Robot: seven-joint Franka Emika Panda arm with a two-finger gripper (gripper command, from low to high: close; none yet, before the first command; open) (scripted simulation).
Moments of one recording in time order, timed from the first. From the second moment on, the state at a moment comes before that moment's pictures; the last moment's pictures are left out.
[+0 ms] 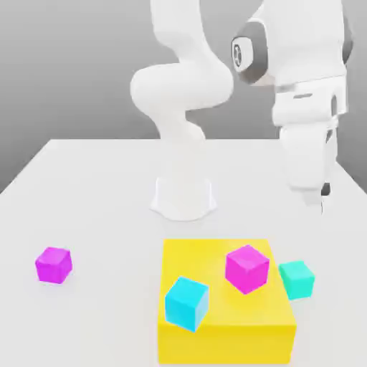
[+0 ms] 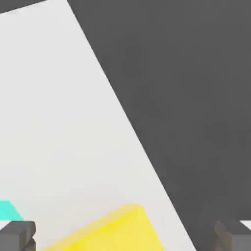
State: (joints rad) arm 0.49 -0.17 -0.03 -2.63 0.09 2.68 -0.14
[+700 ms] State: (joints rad) arm 0.61 0.30 0.00 -2.72 -0.02 3.01 -0.39
